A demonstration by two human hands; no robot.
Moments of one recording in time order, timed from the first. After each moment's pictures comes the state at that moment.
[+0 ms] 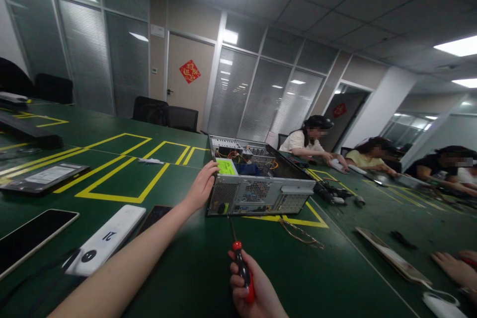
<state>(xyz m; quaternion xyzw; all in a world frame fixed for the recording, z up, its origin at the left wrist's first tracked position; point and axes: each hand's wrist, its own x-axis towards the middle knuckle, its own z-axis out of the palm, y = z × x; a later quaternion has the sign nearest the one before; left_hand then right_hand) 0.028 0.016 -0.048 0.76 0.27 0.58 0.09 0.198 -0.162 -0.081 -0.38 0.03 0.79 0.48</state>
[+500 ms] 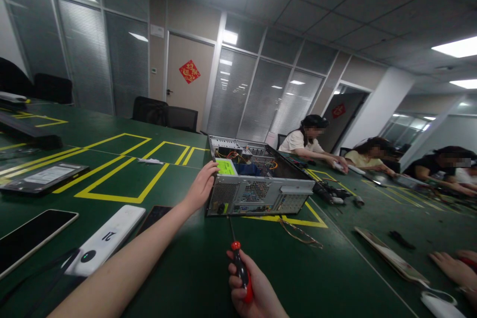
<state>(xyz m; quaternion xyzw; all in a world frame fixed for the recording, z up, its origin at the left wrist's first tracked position) 0.028 0.014 -0.047 0.76 0.28 0.58 0.10 0.196 -0.162 -0.080 -0.41 0.00 0.78 0.48</state>
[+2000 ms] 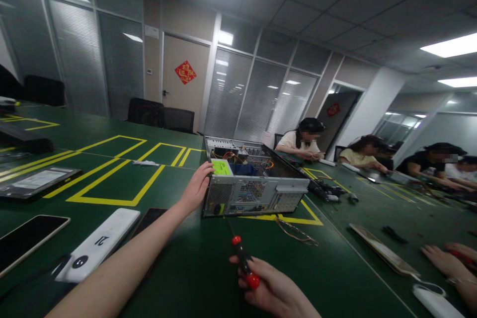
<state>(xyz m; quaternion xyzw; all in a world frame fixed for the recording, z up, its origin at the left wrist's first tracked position) 0.026 0.016 -0.048 0.76 0.28 0.57 0.09 0.250 -0.166 -0.077 -0.39 -0.23 0.80 0.38</state>
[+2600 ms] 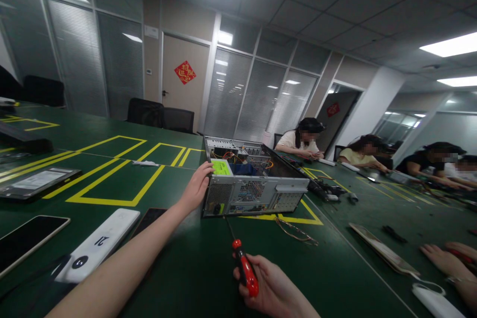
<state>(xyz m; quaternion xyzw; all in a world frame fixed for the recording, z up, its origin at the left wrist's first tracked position) 0.025 0.014 -0.047 0.76 0.29 0.57 0.09 0.248 -0.163 -0.077 -0.39 -0.19 0.83 0.34</state>
